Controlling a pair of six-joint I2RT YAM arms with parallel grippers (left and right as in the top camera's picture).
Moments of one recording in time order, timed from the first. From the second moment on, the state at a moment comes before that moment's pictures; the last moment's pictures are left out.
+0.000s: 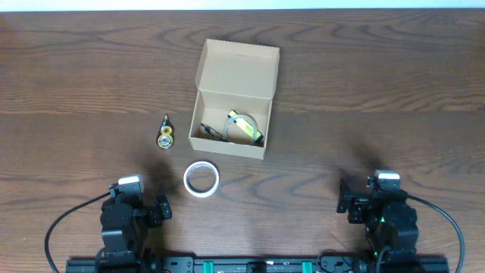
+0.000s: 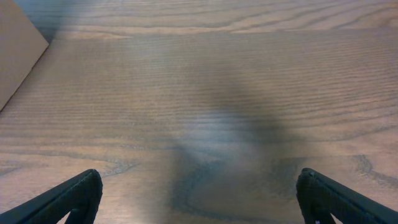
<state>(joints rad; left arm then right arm) 0.04 0.01 0.18 -0.81 -0.03 -0.09 0.08 0.01 0.16 -0.72 0.08 0.10</state>
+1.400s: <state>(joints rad) 0.04 1.28 1.13 -0.92 0.07 -0.09 0.08 0.01 0.16 -0.72 0.07 0.10</state>
